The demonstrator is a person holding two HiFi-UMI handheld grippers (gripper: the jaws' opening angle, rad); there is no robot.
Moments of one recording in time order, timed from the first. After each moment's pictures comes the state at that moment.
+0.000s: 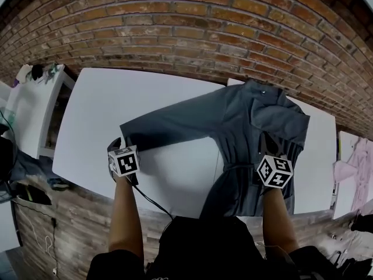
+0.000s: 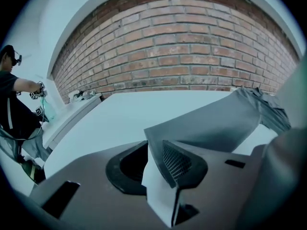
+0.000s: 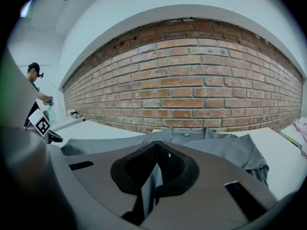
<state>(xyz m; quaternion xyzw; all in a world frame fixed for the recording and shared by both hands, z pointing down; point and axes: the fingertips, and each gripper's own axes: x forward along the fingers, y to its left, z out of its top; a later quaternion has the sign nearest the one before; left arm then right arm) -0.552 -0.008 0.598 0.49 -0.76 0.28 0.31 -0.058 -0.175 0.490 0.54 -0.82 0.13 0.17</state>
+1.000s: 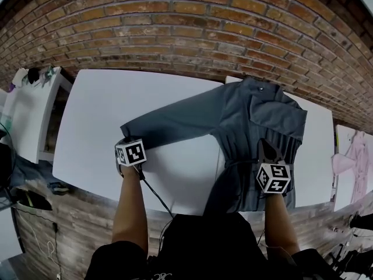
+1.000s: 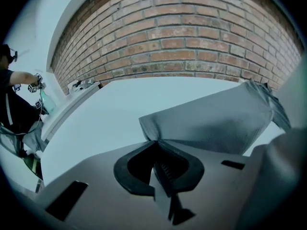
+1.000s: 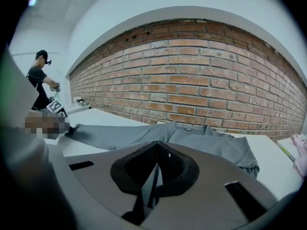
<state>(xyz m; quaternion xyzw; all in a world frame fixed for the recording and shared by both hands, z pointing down) -0.553 -0.019 0.639 0.46 -0.75 0.30 0.36 -0.060 -0.133 0.498 0.51 -0.82 0.10 0.22</state>
